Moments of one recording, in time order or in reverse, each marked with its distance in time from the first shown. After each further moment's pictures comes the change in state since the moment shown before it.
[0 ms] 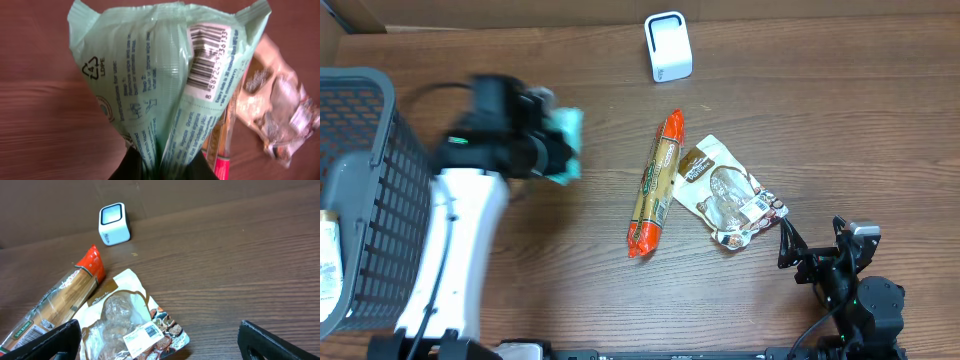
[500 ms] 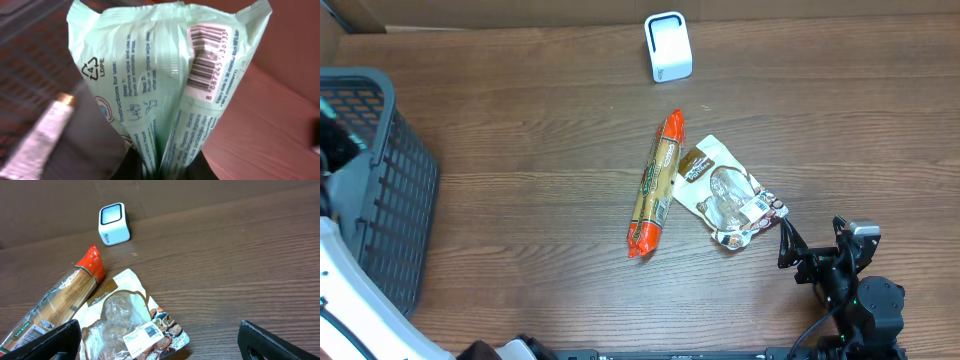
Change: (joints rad) left arm 0.734 -0.033 0.675 -0.332 -0.097 0.061; right arm 0.000 0.001 0.000 0.000 0.000 0.000
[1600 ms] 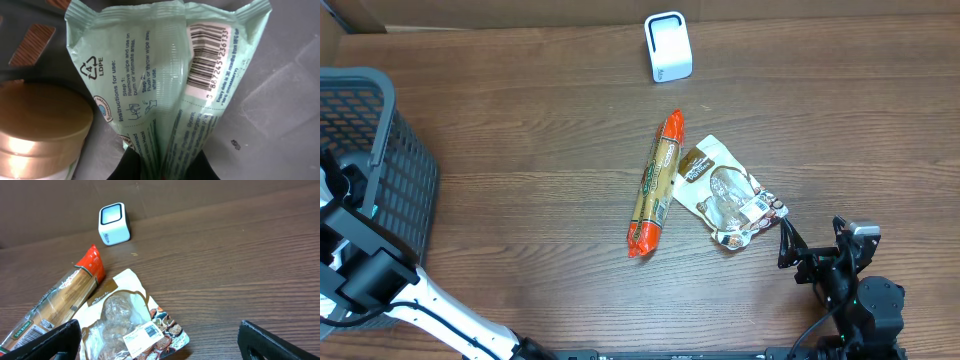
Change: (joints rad) left arm 0.187 0.858 0.012 0.247 -0.273 0.201; right arm 0.000 0.000 0.000 0.000 0.000 0.000
